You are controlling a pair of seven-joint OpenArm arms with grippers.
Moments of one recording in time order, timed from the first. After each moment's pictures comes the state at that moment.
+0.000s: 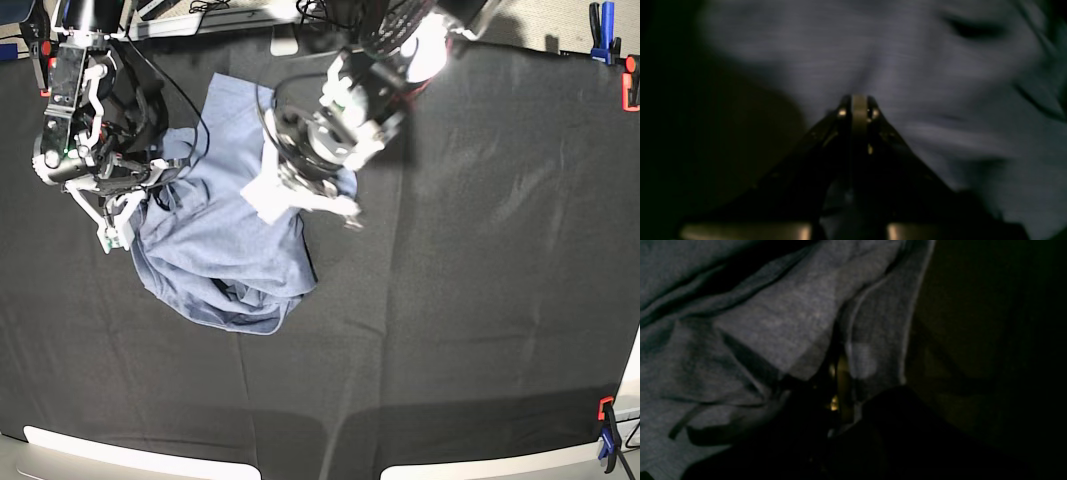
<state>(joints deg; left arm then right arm) 1.5 -0.1 35.8 92.4 13.7 -5.4 31.0 -5.0 15.8 16.3 94.4 13.9 25.6 -61.7</state>
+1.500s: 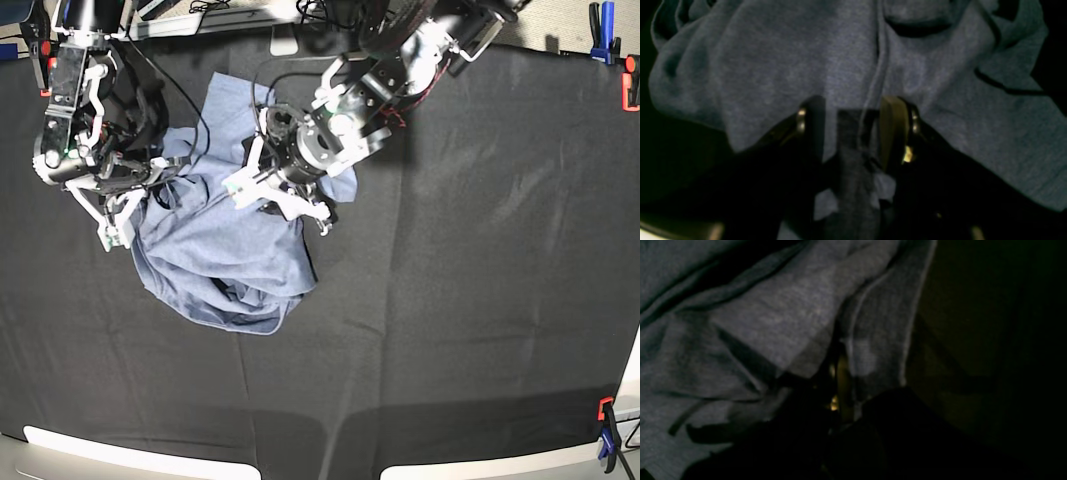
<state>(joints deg) -3.4 1.6 42.3 82.3 13.5 -15.9 28.6 -5.0 15.8 16.3 94.4 13.8 25.6 -62.8</state>
